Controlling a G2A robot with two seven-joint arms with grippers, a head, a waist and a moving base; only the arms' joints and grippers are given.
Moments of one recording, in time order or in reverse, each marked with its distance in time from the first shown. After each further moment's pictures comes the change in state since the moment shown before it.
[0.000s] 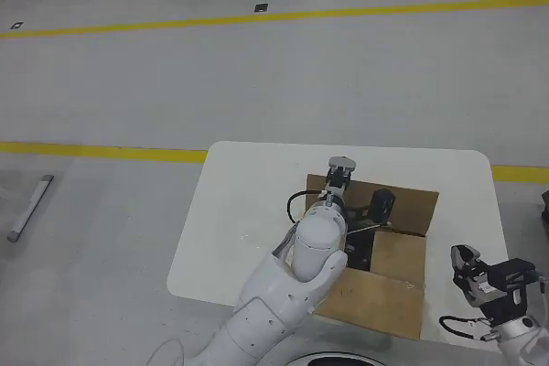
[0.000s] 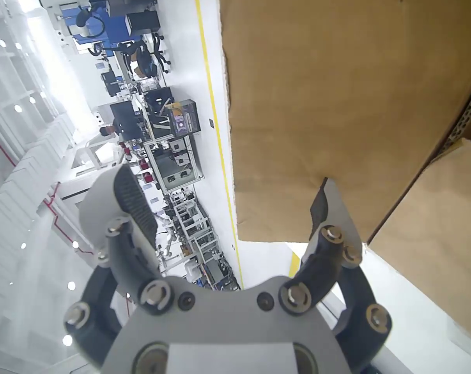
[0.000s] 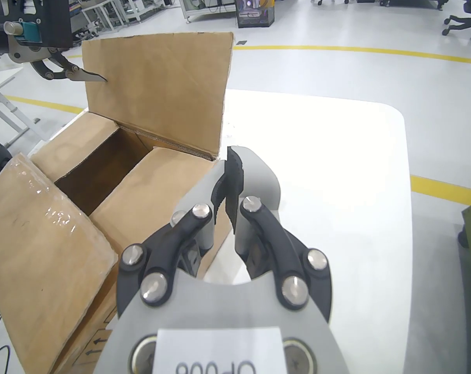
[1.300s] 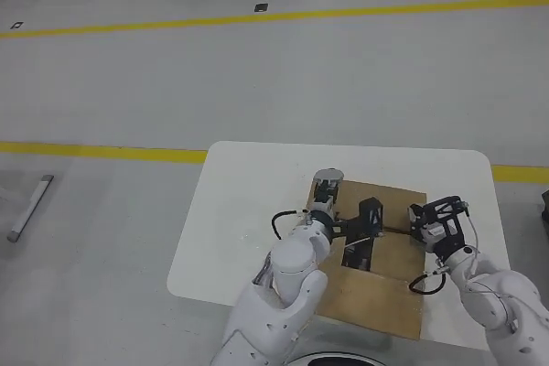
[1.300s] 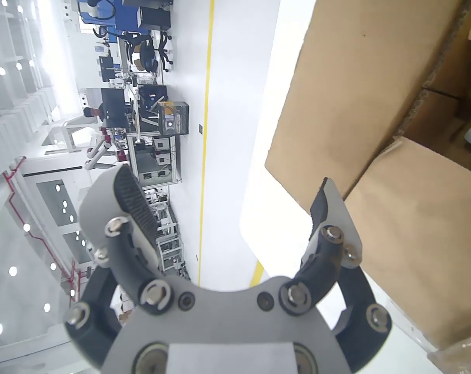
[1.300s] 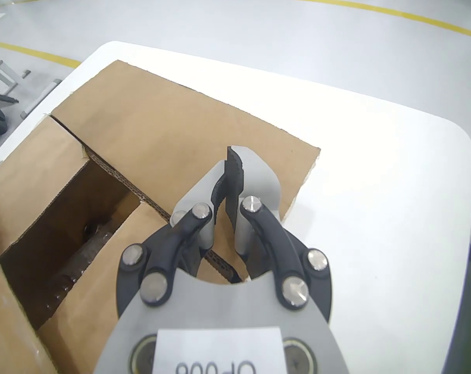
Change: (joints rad) left arm 0.240 0.027 -0.154 -0.245 -0.003 0.029 0.094; right arm 0.432 -0.005 -0.165 0.151 0.009 0.066 0.417
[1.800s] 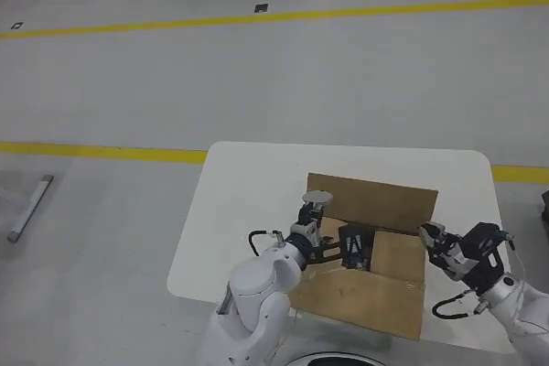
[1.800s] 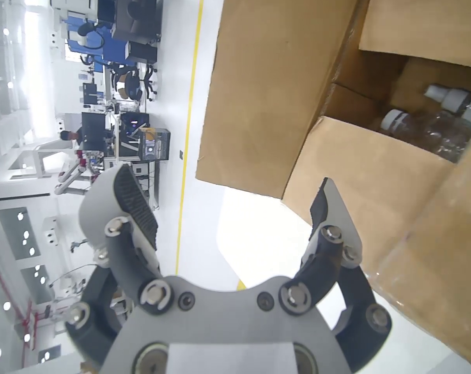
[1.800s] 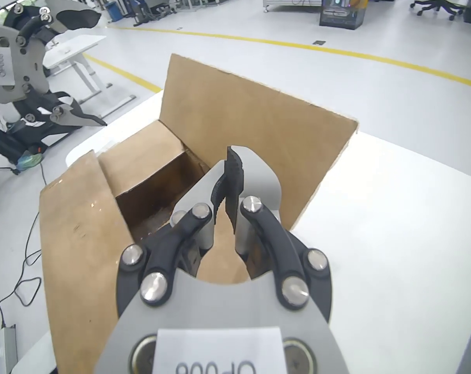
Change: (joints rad) left arm 0.187 0.061 -0.154 -0.259 -0.060 -0.209 0.220; right arm -0.244 0.033 0.190 -0.150 0.058 -0.407 -0.172
